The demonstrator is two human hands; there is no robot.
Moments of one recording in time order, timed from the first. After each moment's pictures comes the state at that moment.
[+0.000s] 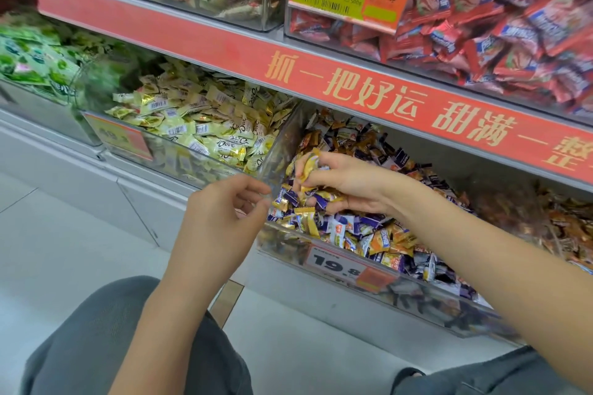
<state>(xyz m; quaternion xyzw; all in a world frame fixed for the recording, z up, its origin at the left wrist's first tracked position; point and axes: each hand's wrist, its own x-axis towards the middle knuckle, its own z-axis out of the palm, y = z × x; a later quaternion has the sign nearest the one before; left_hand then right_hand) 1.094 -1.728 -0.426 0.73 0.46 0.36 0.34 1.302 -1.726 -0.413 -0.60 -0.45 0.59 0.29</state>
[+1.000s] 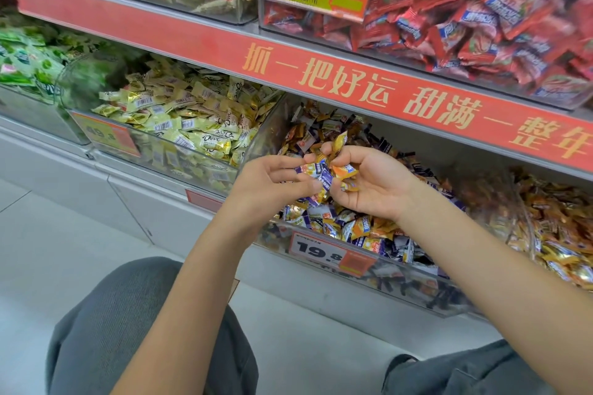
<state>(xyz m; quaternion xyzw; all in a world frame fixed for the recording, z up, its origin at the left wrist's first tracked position) 1.152 -1.724 -0.416 0.60 0.39 0.27 0.64 1.316 -1.771 -0.403 -0.43 -0.14 0.71 0.53</state>
